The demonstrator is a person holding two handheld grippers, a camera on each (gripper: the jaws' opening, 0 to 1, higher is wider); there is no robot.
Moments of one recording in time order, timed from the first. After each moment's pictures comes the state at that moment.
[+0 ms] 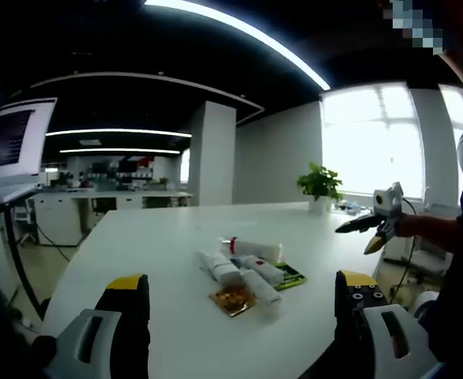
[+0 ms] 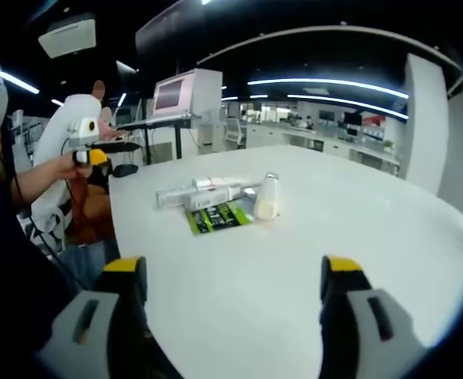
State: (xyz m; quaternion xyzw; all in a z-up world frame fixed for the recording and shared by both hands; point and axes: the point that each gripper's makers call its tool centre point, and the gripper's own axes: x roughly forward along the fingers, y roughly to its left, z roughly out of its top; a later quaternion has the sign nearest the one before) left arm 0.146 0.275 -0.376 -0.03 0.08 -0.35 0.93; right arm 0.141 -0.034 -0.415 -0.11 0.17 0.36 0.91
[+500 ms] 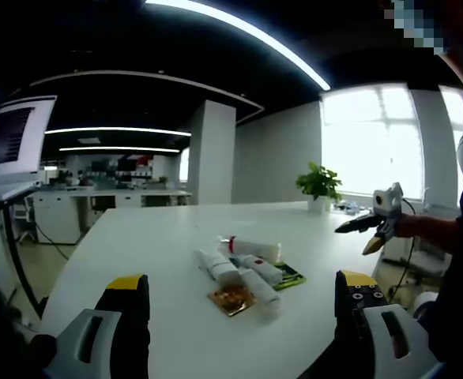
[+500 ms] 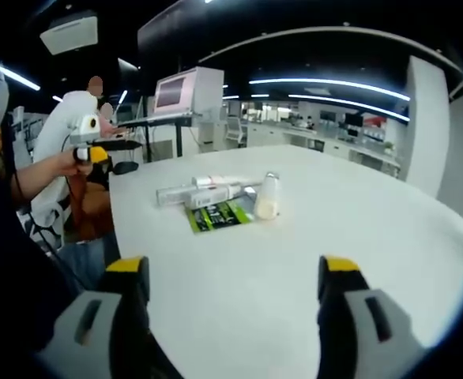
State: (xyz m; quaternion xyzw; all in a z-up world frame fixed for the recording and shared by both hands) left arm 0.147 0.275 -0.377 -0.04 0.08 -0.35 0.93; right arm 0.140 -0.035 -0.416 -0.12 0.17 0.36 0.91
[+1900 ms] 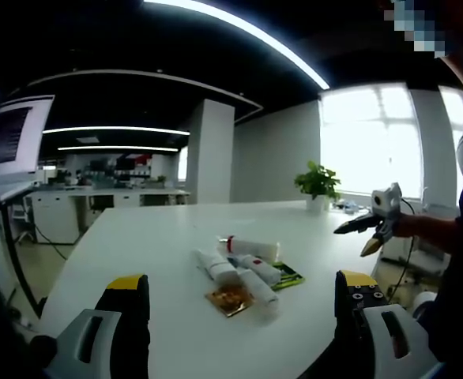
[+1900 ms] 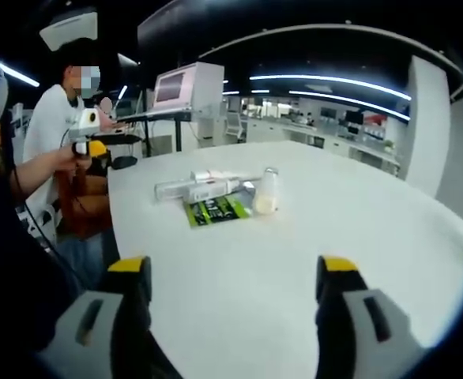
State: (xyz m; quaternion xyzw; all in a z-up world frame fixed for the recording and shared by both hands) left arm 0.147 0.273 -0.377 -0.03 0.08 -0.35 0.93; right arm 0.135 -0.034 -0.418 -0.12 0.18 0.36 0.91
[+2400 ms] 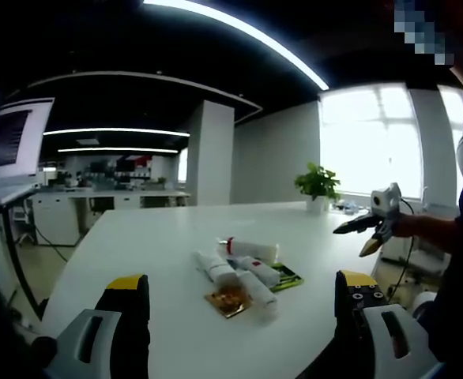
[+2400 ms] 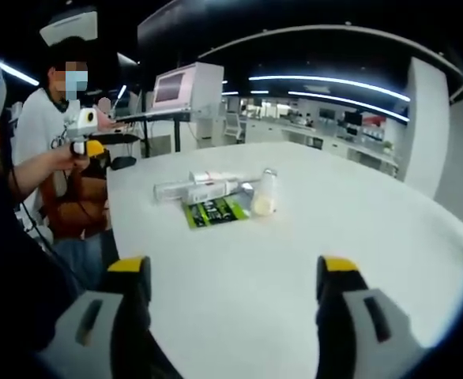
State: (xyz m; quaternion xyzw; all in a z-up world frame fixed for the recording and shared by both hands) left arm 0.143 0.273 -0.373 -0.03 0.08 -0.35 0.93; right arm 0.136 -0.036 -0.414 -0.13 0.17 0.36 0.91
